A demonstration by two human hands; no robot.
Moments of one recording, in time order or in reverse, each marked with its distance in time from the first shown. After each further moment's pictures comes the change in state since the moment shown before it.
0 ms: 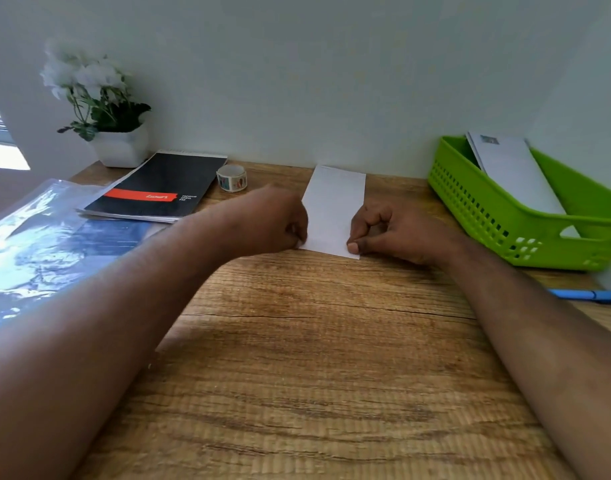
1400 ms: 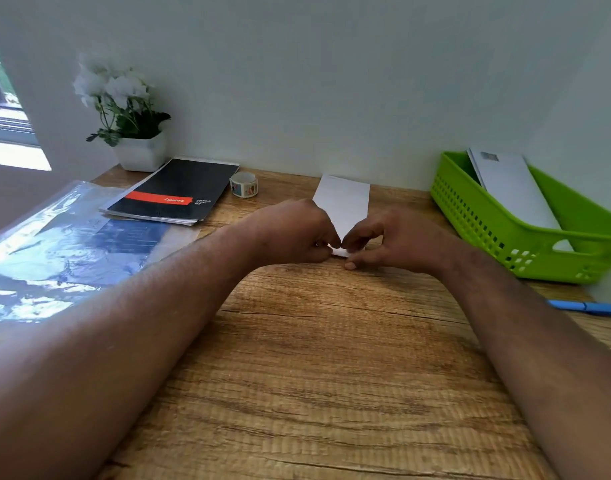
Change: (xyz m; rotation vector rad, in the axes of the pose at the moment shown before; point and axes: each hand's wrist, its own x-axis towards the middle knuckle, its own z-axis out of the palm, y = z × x) left_hand 0.008 0.008 0.011 0.109 0.098 0.241; right_hand -0.004 -0.025 -0.003 -0.338 -0.093 -0.128
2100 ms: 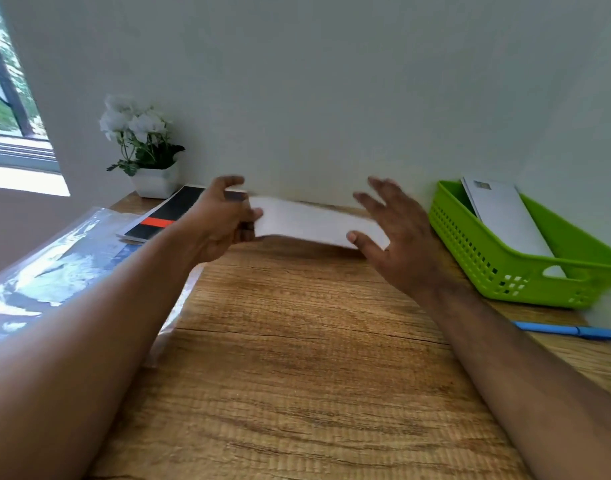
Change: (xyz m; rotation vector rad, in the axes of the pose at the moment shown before) left_hand -0.045 -0.061 -0.020 -1.489 0.596 -0.824; right_hand 0.008 0.004 0.014 -0.252 0.696 -0.101
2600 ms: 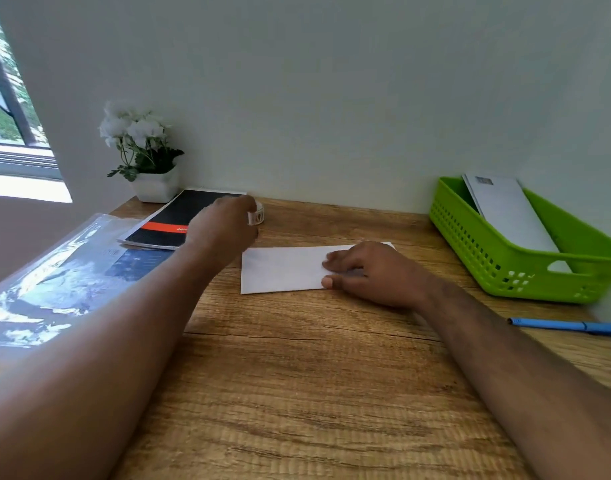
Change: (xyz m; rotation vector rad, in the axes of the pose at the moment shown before) left_hand 0.006 -0.013 0.006 1.344 0.209 0.353; right_hand -0.003 -0.014 0.009 0.203 -0.761 0.193
